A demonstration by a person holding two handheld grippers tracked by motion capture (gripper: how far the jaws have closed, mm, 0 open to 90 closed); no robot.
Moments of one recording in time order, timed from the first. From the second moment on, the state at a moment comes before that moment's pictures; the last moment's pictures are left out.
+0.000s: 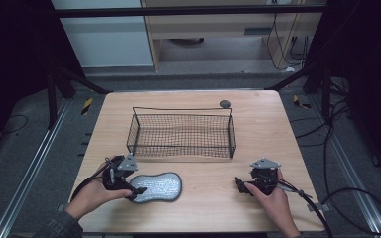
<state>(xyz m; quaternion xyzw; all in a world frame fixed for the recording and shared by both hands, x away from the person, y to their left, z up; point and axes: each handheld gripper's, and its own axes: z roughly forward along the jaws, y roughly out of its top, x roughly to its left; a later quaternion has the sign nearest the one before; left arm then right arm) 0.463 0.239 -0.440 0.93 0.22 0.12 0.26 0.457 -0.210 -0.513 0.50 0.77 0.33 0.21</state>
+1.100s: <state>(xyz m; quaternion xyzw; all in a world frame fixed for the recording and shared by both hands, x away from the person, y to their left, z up) 0.479 0.181 -0.459 0.98 0.10 0.06 0.16 0.457 -0.210 -0.513 0.50 0.77 0.33 0.21</state>
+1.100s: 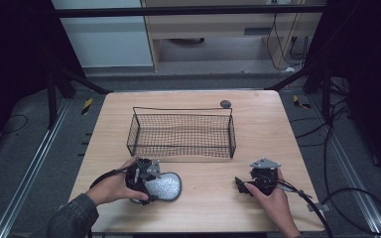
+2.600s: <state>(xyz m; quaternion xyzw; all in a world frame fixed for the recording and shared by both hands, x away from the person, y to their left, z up) 0.493 0.172 -0.476 0.99 0.09 0.02 0.13 0.456 -0.210 -0.513 0.50 0.77 0.33 0.21</state>
